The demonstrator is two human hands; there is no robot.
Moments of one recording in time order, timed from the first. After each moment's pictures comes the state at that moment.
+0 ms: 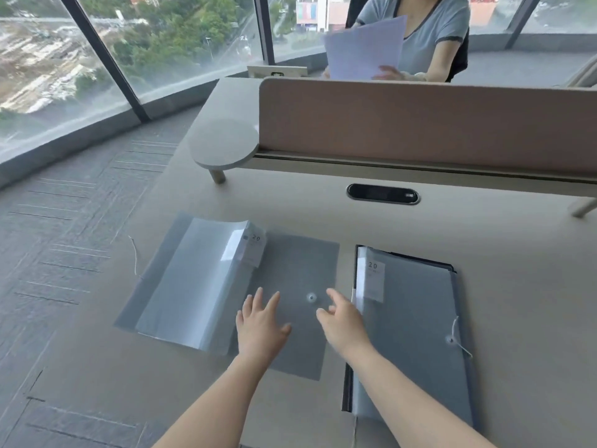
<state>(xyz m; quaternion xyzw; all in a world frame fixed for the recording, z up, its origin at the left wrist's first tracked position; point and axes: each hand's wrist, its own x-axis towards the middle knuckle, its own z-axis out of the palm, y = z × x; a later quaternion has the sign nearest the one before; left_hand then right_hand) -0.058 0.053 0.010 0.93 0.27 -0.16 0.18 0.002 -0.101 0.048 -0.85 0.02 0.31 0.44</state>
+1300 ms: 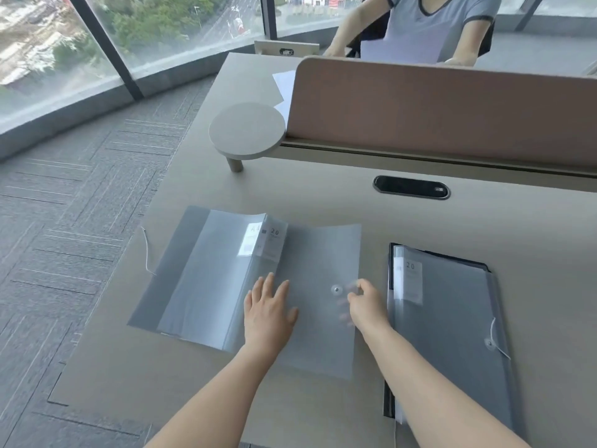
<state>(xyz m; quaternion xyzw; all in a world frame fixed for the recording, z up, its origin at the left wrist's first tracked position) -0.055 0.122 0.009 0.96 0.20 -0.13 0.16 0.028 -0.048 0.015 -0.81 0.19 0.30 0.46</state>
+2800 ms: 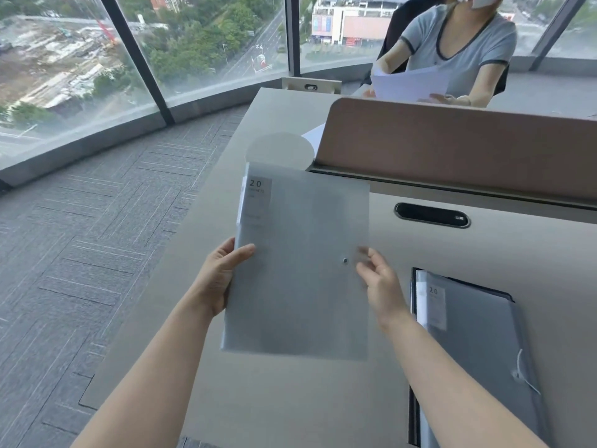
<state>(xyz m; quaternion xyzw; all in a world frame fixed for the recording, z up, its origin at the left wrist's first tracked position) -0.038 0.251 0.126 0.53 0.25 0.02 0.81 0.051 -0.006 0.101 -0.71 0.03 0.21 0.67</state>
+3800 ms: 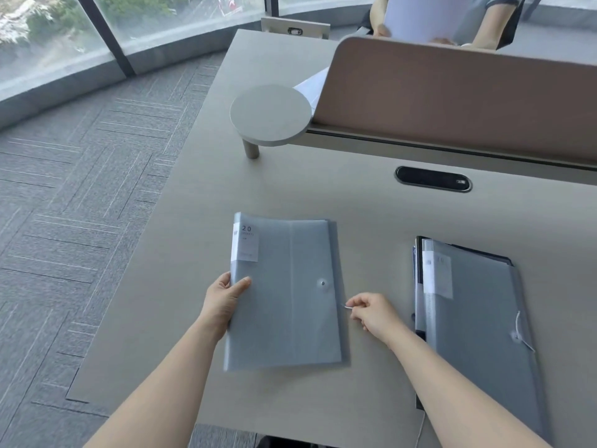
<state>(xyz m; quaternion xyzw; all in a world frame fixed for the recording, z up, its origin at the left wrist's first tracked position) -0.080 0.265 -0.009 0.56 0.45 -0.05 0.69 0.008 -0.025 -0.004 -0.86 0.08 0.36 0.36</state>
